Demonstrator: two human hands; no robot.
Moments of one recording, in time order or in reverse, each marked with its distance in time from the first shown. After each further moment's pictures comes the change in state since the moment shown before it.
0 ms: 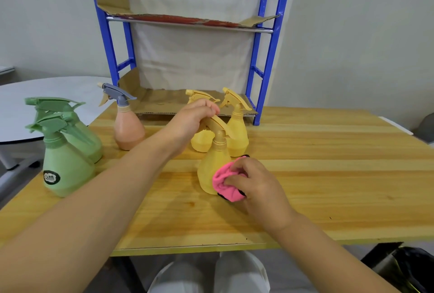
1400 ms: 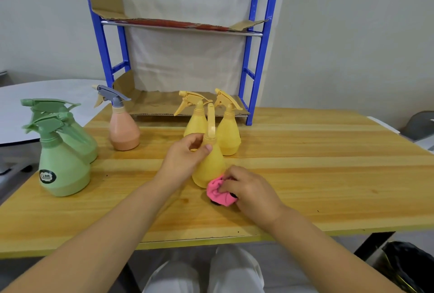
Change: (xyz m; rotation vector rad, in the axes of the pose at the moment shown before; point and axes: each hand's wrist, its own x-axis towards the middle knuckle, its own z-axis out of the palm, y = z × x) left_hand -0.045 -0.052 0.023 0.213 0.182 -0.022; right_hand -0.011 0.005 0.000 0.039 -0.144 -0.038
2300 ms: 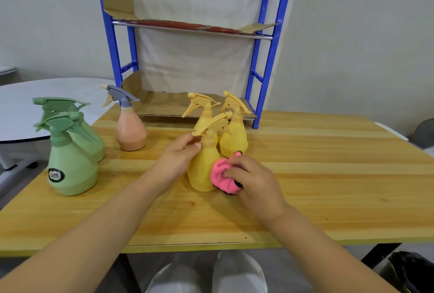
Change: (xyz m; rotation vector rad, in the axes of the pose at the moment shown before) left_hand 0.002 0.000 -0.028 -0.184 -0.104 -0.009; right_hand 0.023 -0.007 -0.002 -0.011 0.220 0.035
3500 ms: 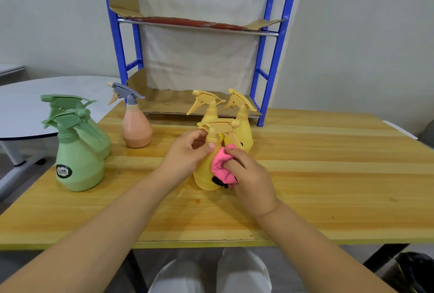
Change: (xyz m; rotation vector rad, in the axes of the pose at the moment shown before) left_hand 0.000 0.003 0.005 0.152 0.064 0.073; right_hand 0.005 -0.001 0.026 -0.086 0.112 0.001
